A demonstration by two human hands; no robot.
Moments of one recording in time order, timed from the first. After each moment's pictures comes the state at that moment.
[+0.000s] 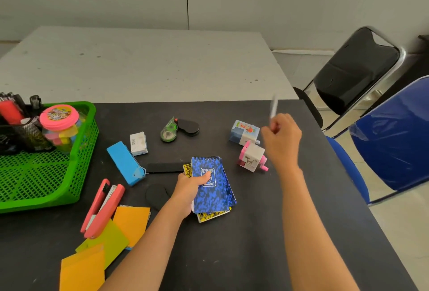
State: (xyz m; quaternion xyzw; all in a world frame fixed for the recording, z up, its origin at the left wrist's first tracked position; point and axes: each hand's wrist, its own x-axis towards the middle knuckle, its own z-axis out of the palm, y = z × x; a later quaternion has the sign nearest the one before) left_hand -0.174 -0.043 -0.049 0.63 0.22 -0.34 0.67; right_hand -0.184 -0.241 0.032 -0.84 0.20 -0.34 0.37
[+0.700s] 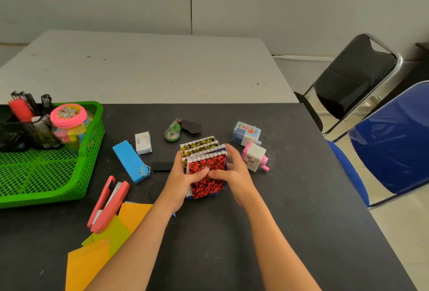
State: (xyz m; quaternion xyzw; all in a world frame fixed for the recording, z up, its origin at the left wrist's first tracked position) left_hand -0.182 -0.015 -0.026 0.62 -0.03 -0.22 0.75; right_hand -0.216 -0.158 -0.017 -0.68 0.14 0.02 0.72
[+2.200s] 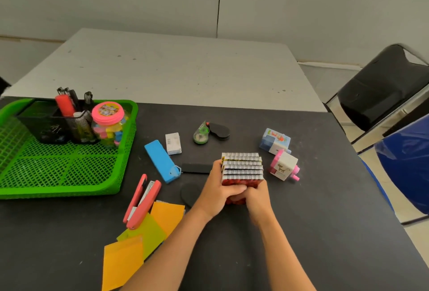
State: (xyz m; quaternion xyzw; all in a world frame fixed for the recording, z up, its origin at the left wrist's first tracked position) left_hand -0.194 -0.004 -0.009 0.67 -0.11 -0.23 0.70; right_hand -0.223 -0.115 -0.022 -0.65 0.20 -0.01 0.73
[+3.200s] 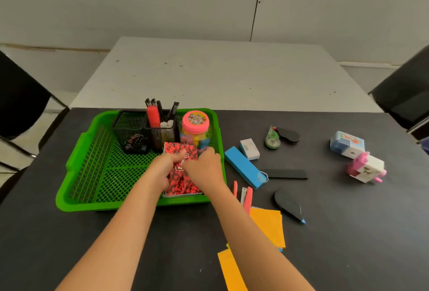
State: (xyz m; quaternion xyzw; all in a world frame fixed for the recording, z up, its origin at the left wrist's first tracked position) left_hand -0.057 0.291 0.008 0.62 0.22 -0.28 0.69; right_hand -0.103 0.199 0.034 -0.80 0.24 0.13 0.54
